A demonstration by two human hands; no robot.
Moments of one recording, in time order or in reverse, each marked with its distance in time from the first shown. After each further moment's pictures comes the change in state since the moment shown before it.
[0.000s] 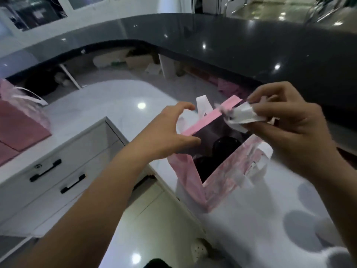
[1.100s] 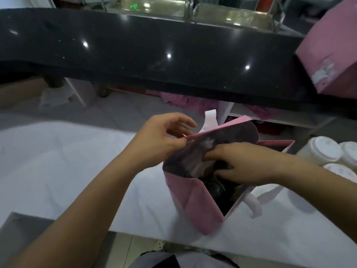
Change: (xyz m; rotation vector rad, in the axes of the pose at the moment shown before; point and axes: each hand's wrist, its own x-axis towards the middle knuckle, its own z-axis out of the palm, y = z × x) left_hand 0.206 -0.085 -0.058 -0.351 -0.505 0.490; right_hand 0.116 0.052 0.115 -0.824 -0.595 0.851
